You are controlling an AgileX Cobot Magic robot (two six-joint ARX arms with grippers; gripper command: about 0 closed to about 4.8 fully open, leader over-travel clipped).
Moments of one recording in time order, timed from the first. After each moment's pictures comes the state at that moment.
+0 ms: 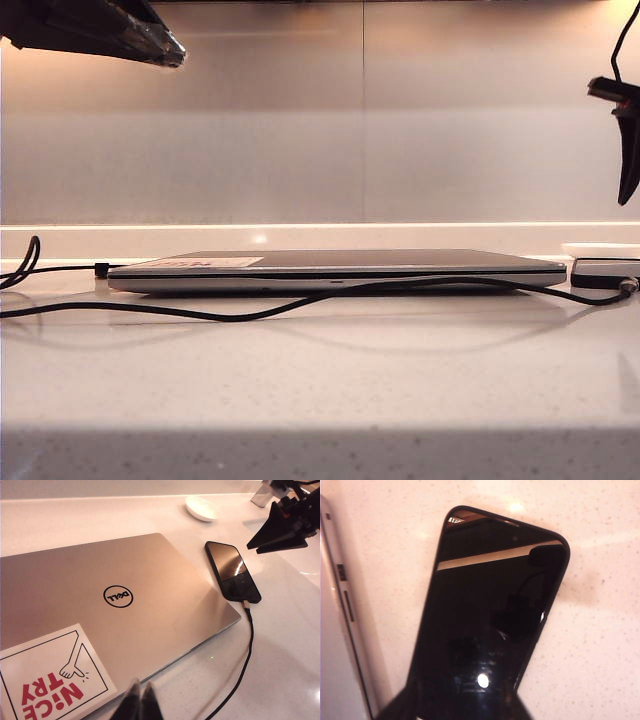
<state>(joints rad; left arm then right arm) -0.66 0.79 0.62 -0.15 0.11 -0.26 -0.12 1.59 1.37 -0.98 -0.29 0.16</state>
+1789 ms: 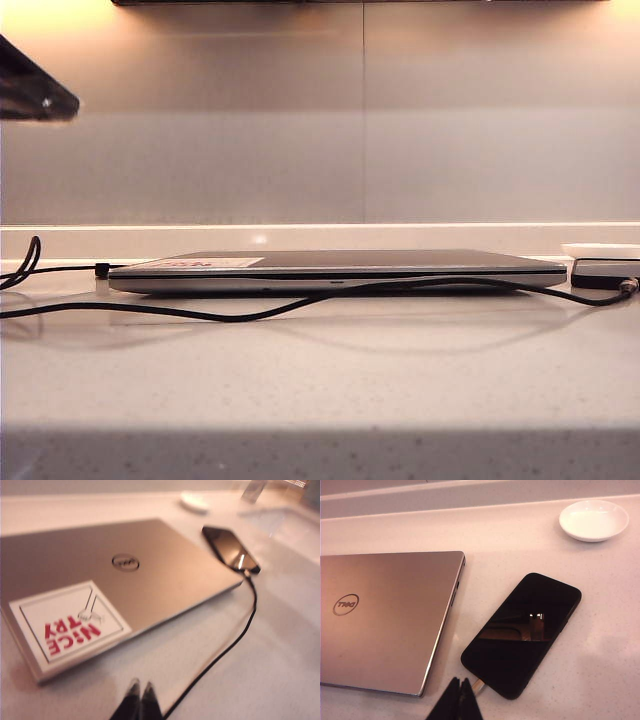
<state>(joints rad) -0.66 0.32 0.27 -0.16 0.11 -0.19 -0.01 0.52 0.63 -0.54 -0.21 0.08</state>
